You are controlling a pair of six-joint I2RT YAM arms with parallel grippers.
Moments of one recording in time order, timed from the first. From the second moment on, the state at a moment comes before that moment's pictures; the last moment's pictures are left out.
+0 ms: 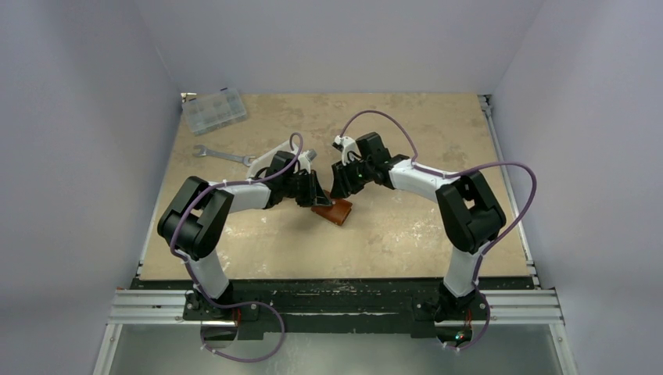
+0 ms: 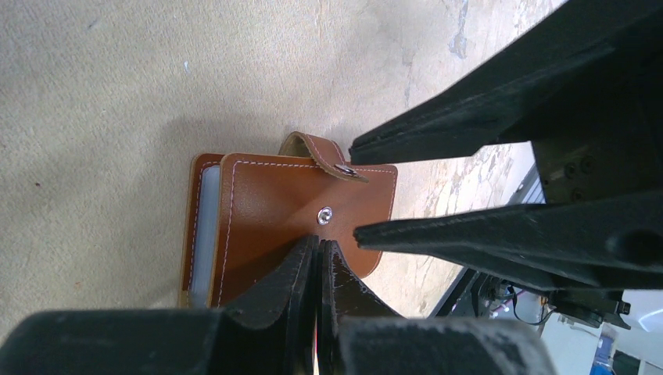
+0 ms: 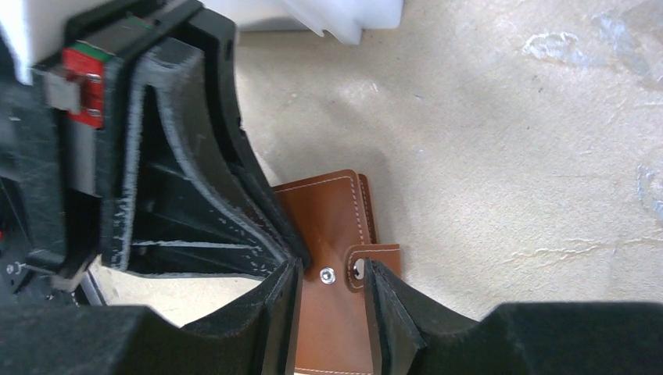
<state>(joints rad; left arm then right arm) -0.48 1.77 0.85 0.15 0.54 -0.63 0.55 1.83 1.18 -0.17 -0.51 0.09</state>
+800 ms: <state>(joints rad) -0.48 1.77 0.85 0.15 0.54 -0.63 0.53 1.87 1.18 -0.17 -0.50 0.09</state>
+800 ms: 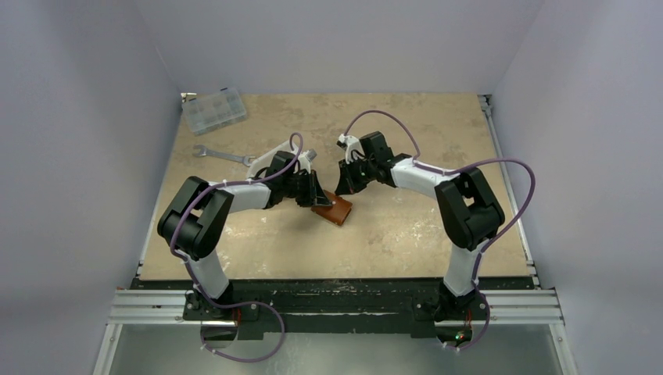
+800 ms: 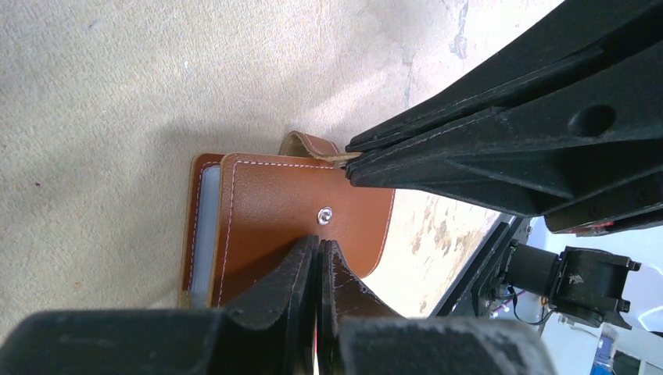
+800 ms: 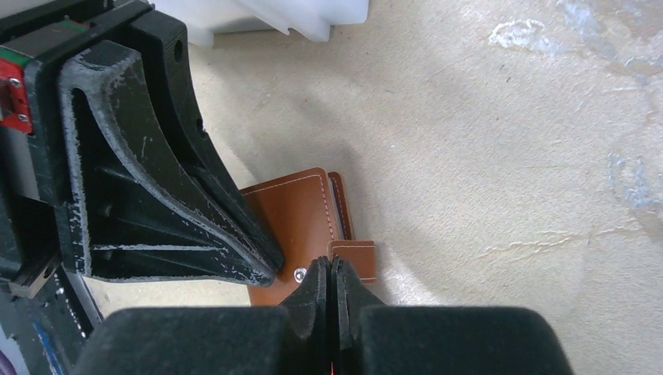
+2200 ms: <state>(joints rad) -0.47 1.77 0.83 0.19 0.54 -0.64 0.48 1.94 1.18 -0.15 -0.77 0.04</state>
